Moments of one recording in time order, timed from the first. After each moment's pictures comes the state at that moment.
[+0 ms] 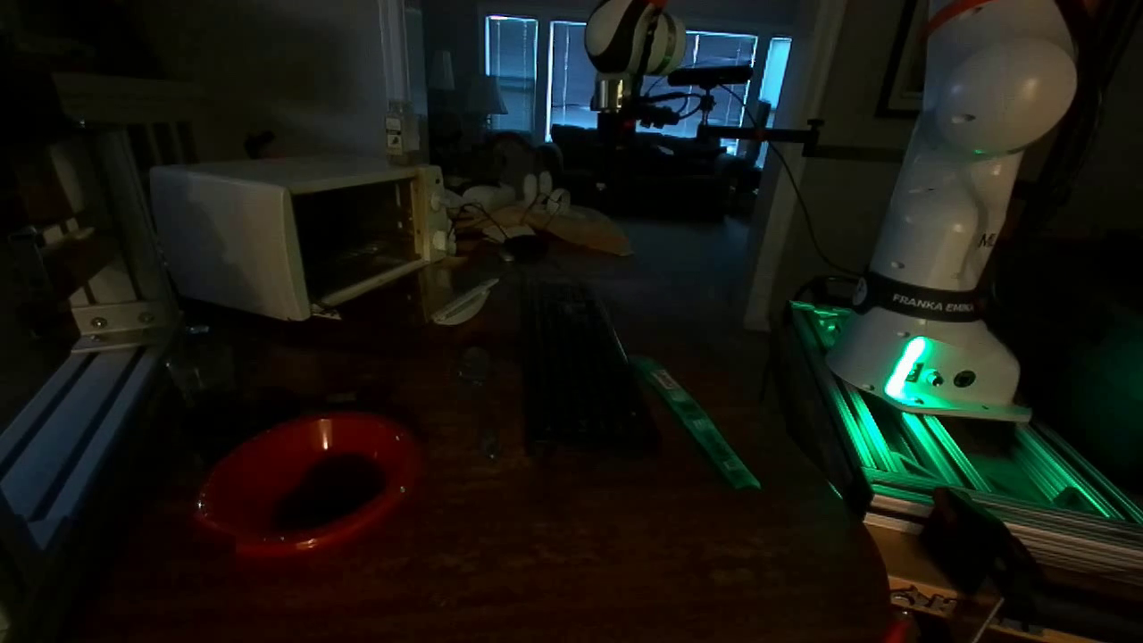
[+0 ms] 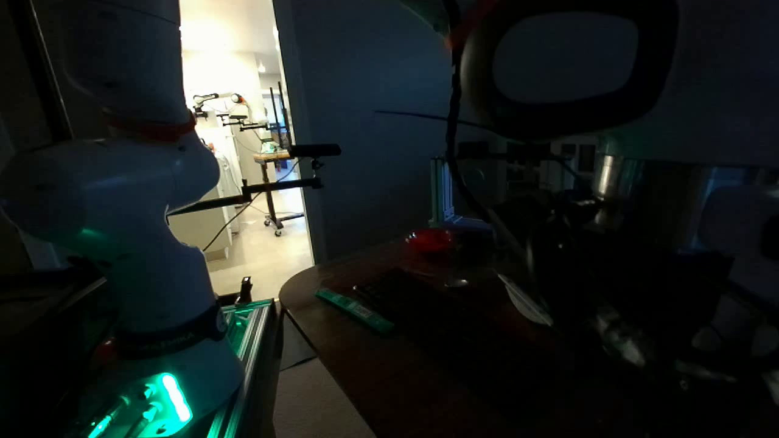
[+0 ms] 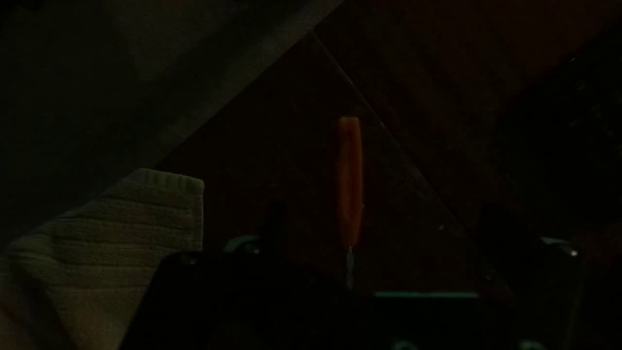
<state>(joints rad) -0.32 0.23 -0.31 -2.13 0.07 2.28 -0.39</state>
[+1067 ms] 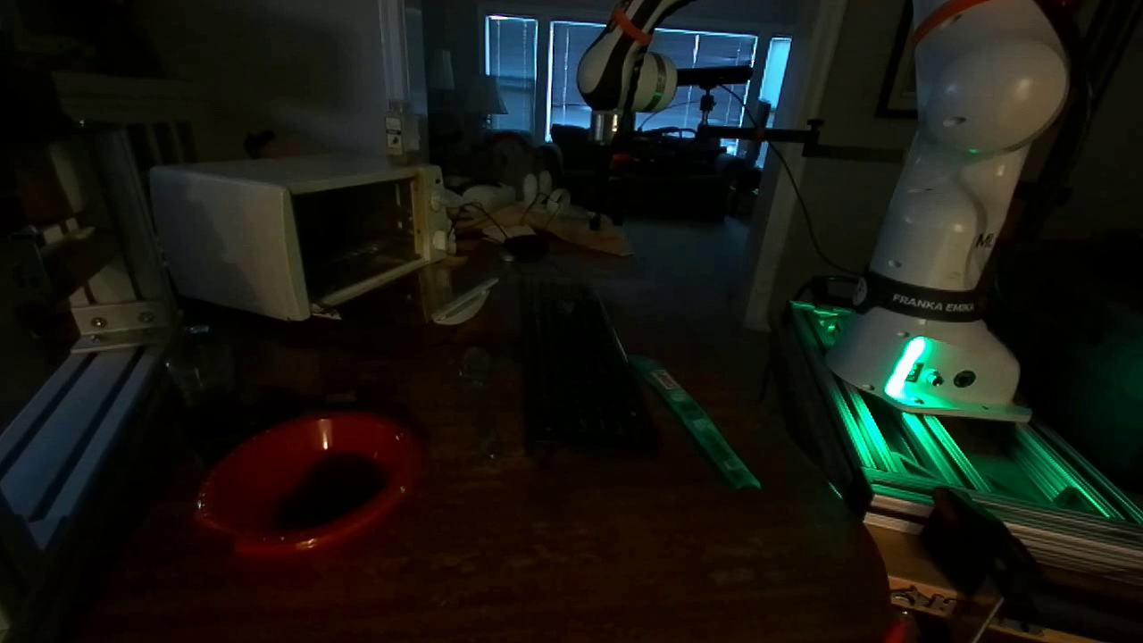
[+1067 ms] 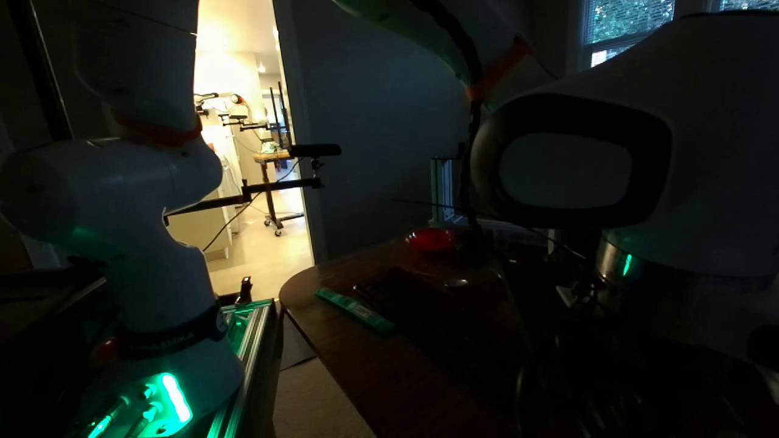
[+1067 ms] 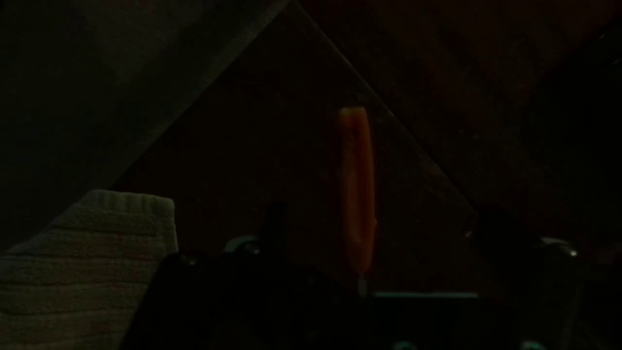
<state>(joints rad) -0.38 0.35 -0.24 -2.13 0.15 2.40 -0.39</state>
